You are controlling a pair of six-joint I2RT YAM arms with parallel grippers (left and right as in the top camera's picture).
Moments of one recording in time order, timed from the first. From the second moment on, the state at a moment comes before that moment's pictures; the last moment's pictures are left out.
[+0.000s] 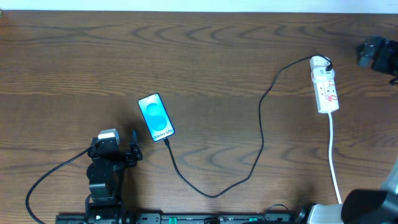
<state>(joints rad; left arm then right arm) 0.05 0.29 0.02 -0.11 -0.03 -0.11 -0.44 1.58 1.72 -0.97 -0.30 -0.06</state>
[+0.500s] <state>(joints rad) 0.05 0.29 0.02 -0.12 -0.03 -0.11 -0.20 1.09 0.89 -0.16 -0.30 -0.06</state>
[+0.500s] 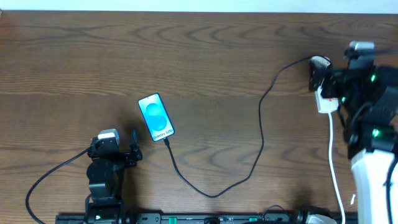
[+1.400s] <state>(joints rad) 0.05 0.29 0.02 -0.12 -0.03 -0.11 -0.13 0.28 0.01 0.29 -0.14 -0.01</state>
